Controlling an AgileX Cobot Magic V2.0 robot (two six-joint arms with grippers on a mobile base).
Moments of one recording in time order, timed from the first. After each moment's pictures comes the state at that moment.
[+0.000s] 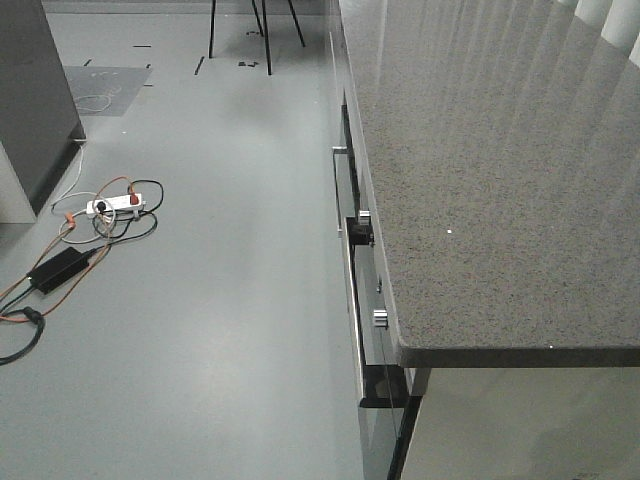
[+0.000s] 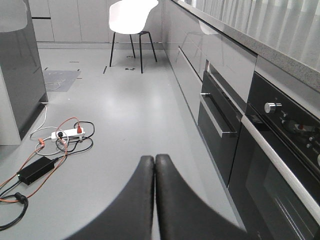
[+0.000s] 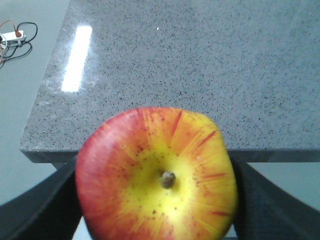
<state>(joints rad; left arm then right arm) -0.06 -0.01 0.03 0.13 0.24 -0.24 -0.18 0.64 -0.67 0.24 0.74 -0.21</state>
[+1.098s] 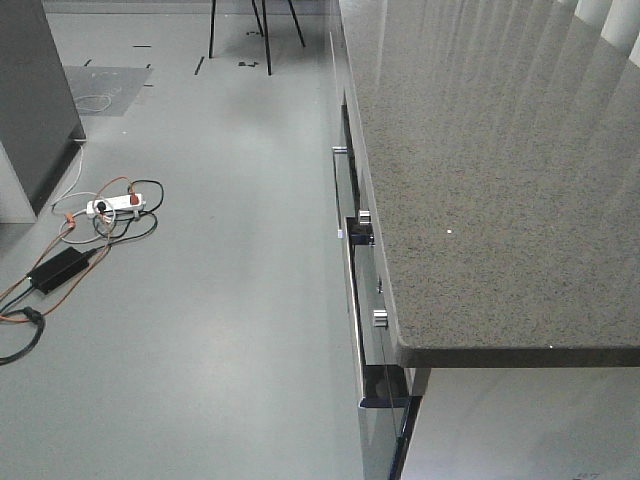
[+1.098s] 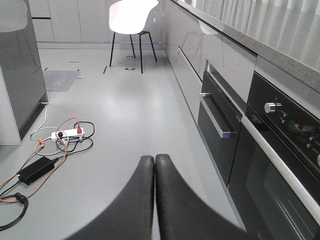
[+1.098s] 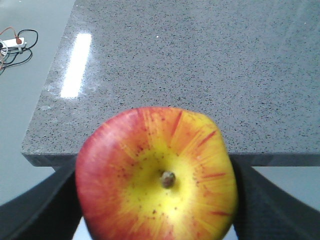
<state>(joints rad) -0.06 -0.01 0.03 0.13 0.24 -0.24 -0.18 0.62 -0.67 0.24 0.74 -0.21</state>
